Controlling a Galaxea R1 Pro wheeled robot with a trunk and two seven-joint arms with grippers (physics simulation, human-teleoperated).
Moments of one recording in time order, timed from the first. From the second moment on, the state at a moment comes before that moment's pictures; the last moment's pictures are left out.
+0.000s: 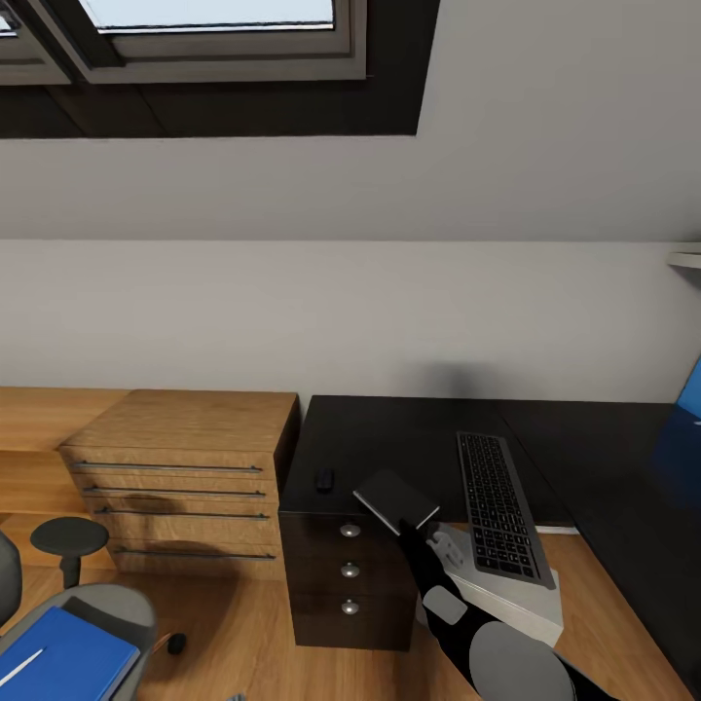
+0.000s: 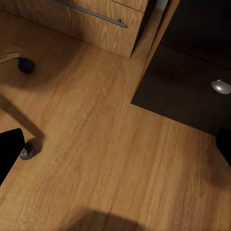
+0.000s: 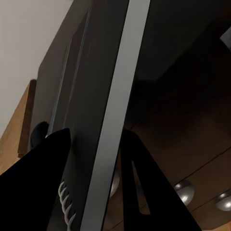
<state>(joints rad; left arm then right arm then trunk) -0.21 -0.09 0.17 -0.28 0.13 -0.44 0.04 -0.73 0.17 -0.60 -0.05 -0.35 -0.33 0.37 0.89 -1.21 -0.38</state>
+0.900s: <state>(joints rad) -0.21 -0.09 0.17 -0.28 0.13 -0.44 0.04 -0.73 0.17 -0.60 -0.05 -0.35 -0.33 0.37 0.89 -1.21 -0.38</state>
